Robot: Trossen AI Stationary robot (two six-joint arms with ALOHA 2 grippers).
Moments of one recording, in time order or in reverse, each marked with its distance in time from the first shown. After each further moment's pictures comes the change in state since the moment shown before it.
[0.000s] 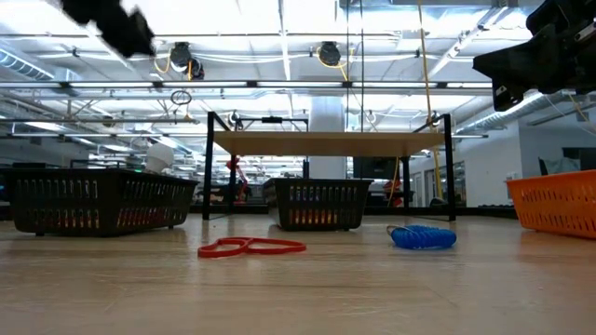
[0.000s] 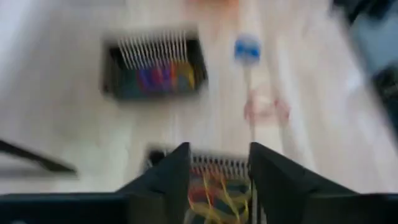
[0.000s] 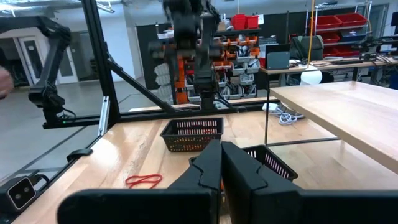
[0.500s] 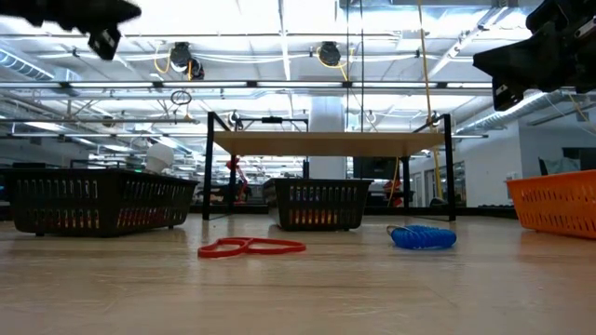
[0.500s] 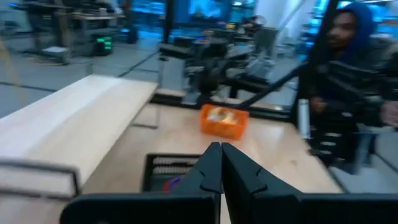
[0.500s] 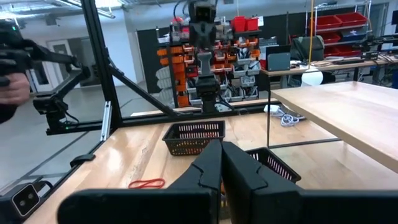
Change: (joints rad) left arm 0.212 -0.628 -0.342 0.374 0.099 0.076; right arm 0.000 0.000 0.000 0.014 0.000 0.019
